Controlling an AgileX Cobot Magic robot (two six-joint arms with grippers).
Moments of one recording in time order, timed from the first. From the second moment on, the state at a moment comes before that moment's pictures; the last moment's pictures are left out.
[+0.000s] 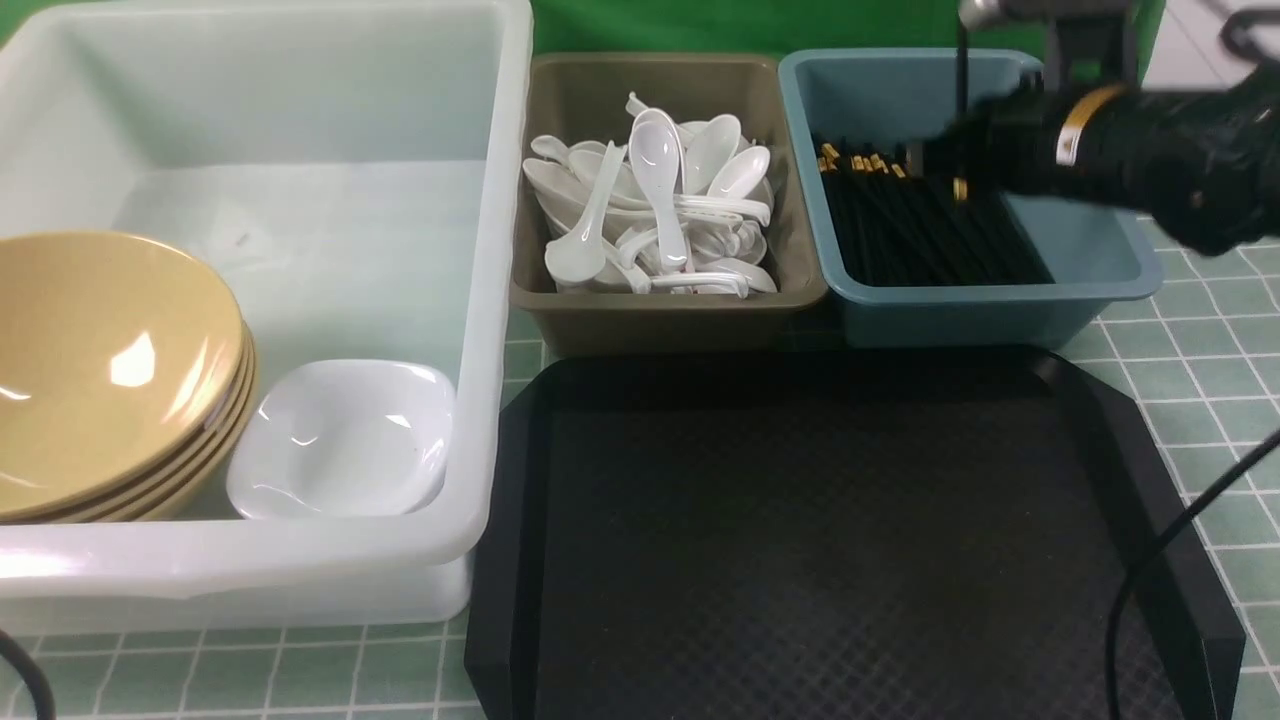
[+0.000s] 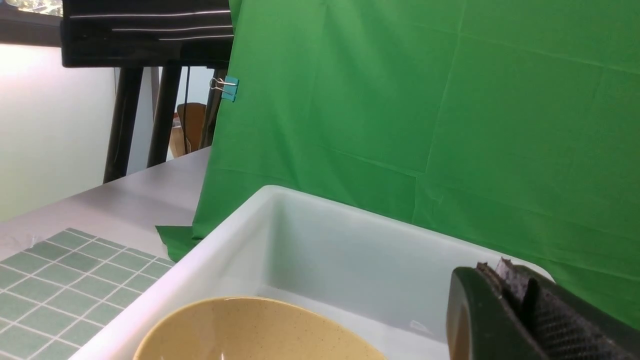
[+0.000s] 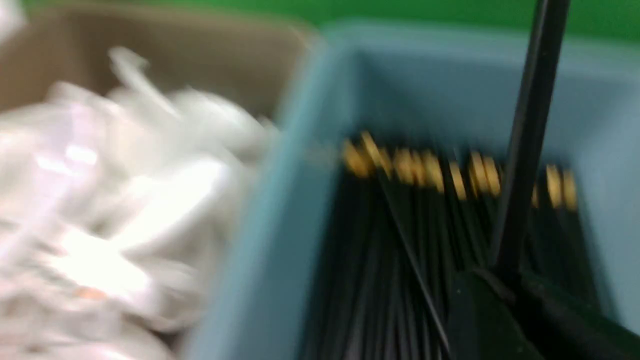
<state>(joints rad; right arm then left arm) 0.20 1.85 -1.26 -0.32 0.04 0.45 0.14 0.33 -0.31 -1.13 -0.13 0.88</state>
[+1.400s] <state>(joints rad) 0.41 0.64 -0.40 -0.32 0.22 0.35 0.14 0.32 -0.01 -1.16 0.02 0.88</state>
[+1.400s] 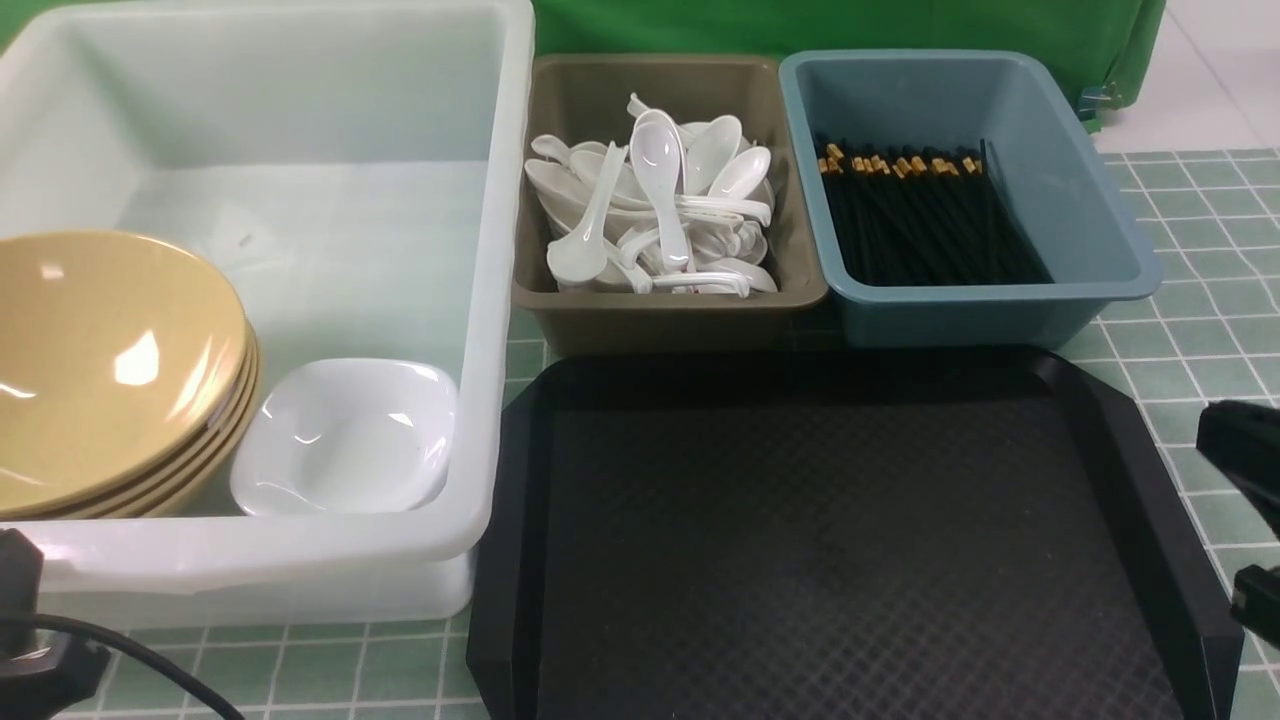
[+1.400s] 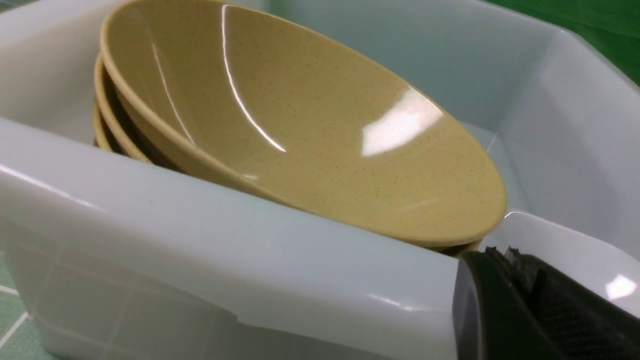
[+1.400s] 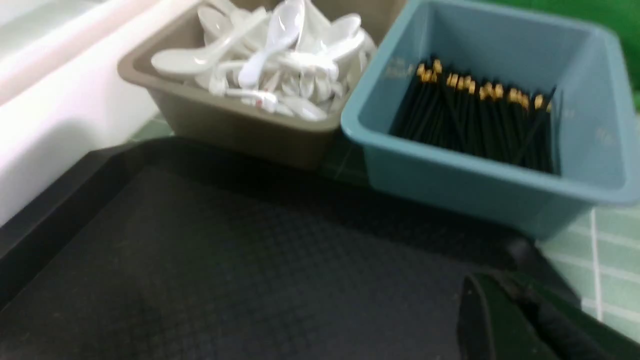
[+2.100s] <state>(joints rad) 0.17 0.22 -0.12 -0.25 0.19 0.35 0.14 0.31 -0.02 -1.18 0.17 0.89</state>
